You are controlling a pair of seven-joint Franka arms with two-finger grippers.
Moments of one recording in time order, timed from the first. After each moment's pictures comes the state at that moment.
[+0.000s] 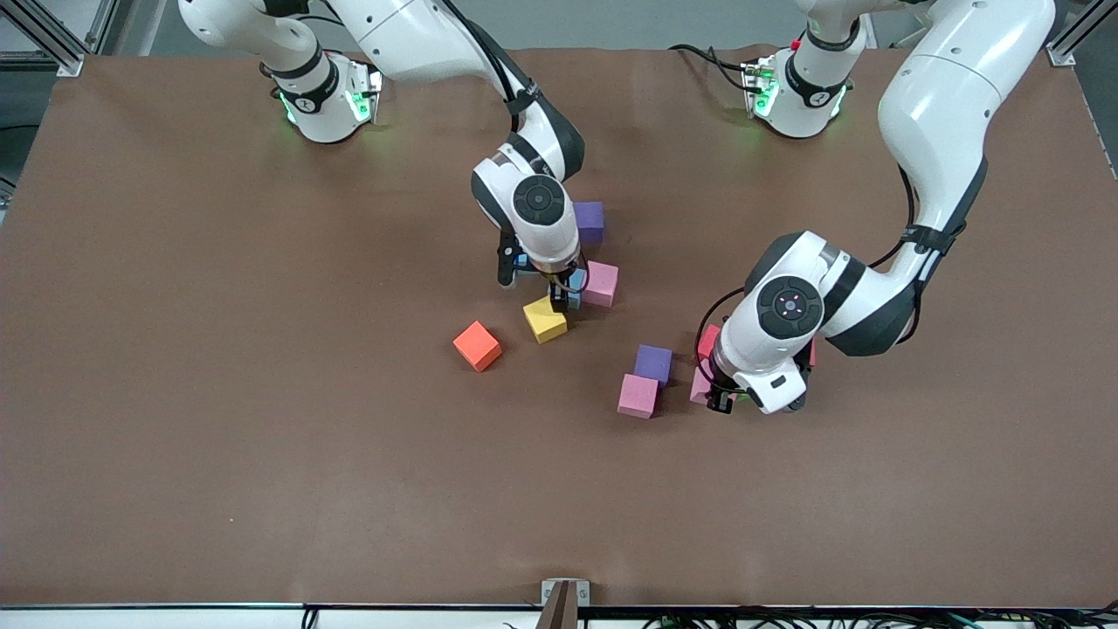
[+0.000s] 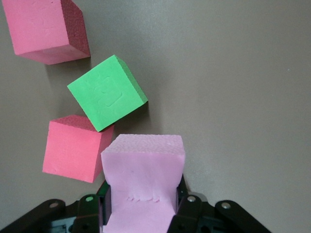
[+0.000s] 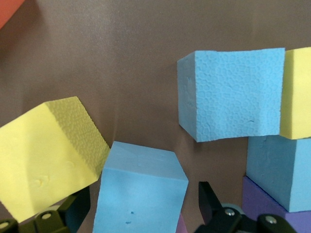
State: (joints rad) left arm 0.11 0.72 -0.66 -1.55 0.49 2.11 -1.99; right arm 0.94 0.68 -0.11 -1.66 0.25 2.33 2.29
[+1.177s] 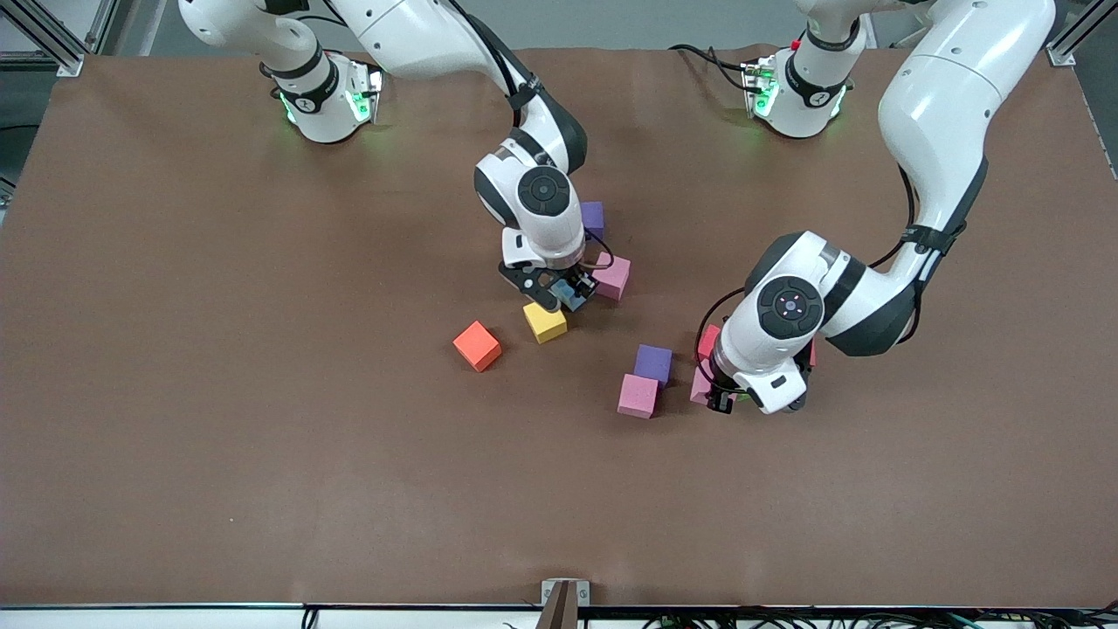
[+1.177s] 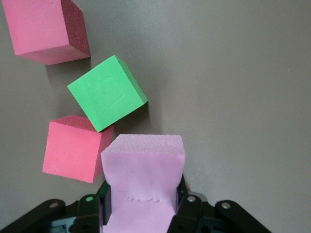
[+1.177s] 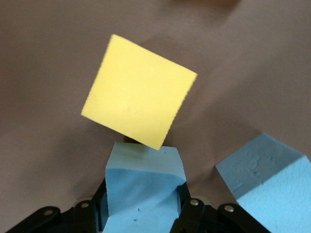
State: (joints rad) left arm 0.11 0.72 -0.66 -1.55 0.49 2.11 -1.99; right arm 0.95 0.67 -0.11 -1.64 0.21 2.34 1.32
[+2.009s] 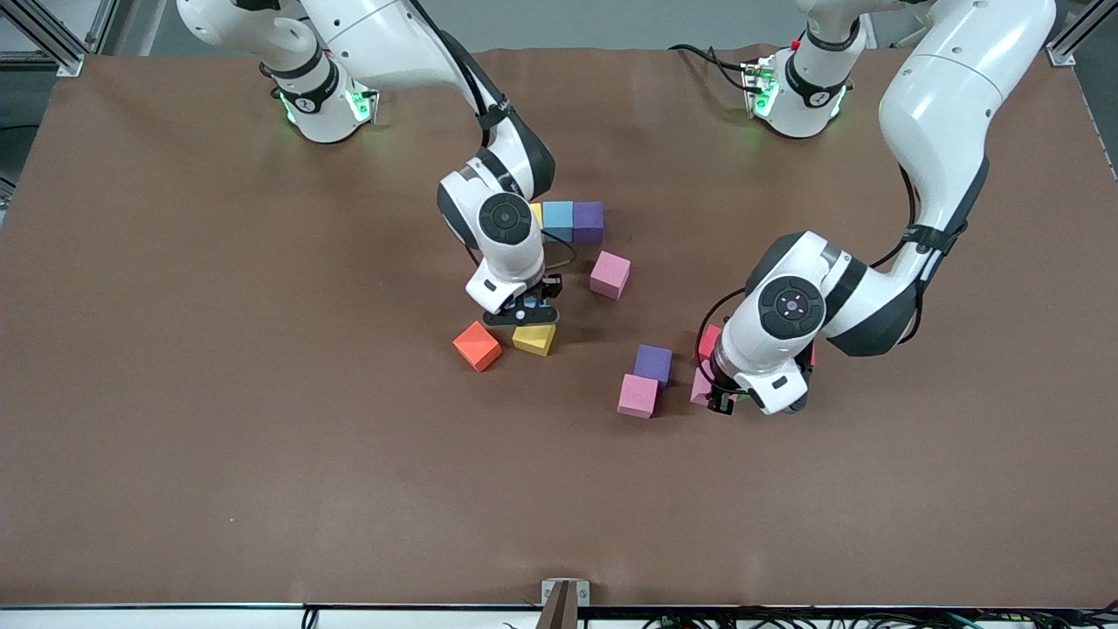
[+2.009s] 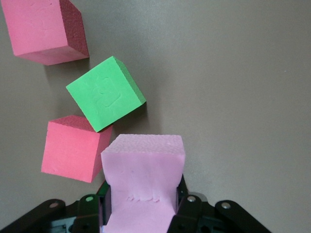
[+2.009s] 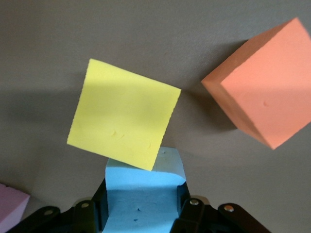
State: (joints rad) left arm 0.11 0.72 -0.66 -1.55 0.49 2.11 -1.99; right arm 0.88 0.63 -0.14 -1.72 0.15 2.30 0.59
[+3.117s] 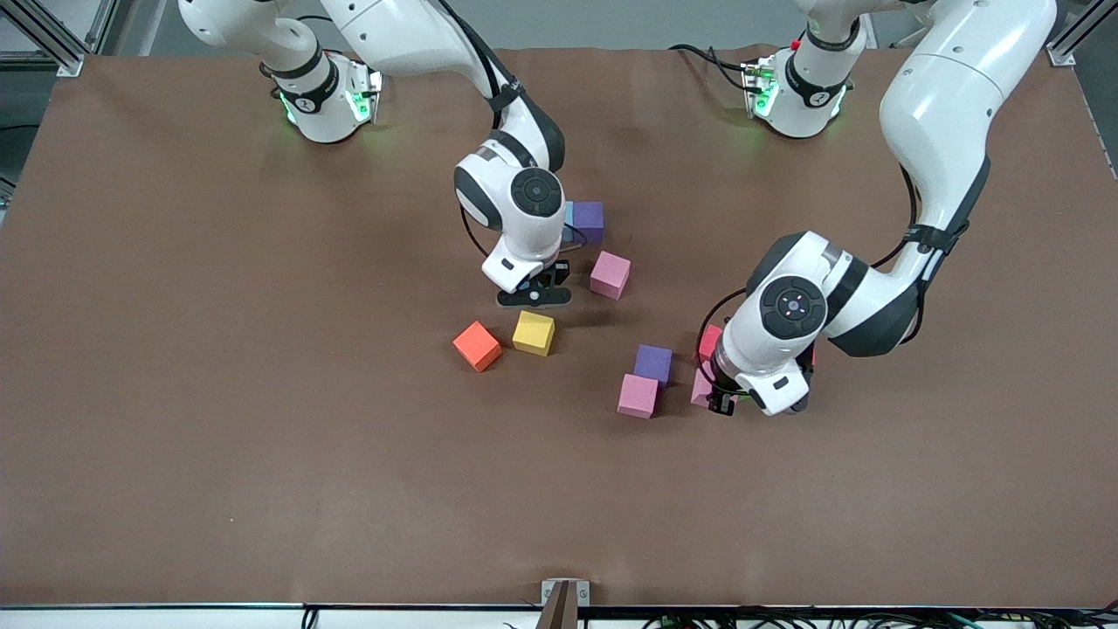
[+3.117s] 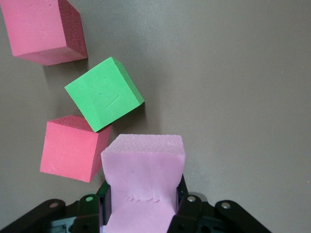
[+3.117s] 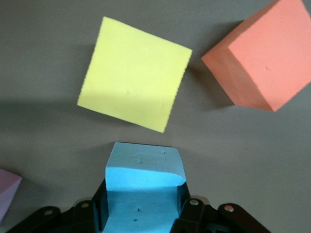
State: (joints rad) left arm 0.11 0.72 -0.66 -1.54 0.49 2.11 -1.99; right arm 0.94 0.61 -0.14 -1.75 0.03 2.26 0.73
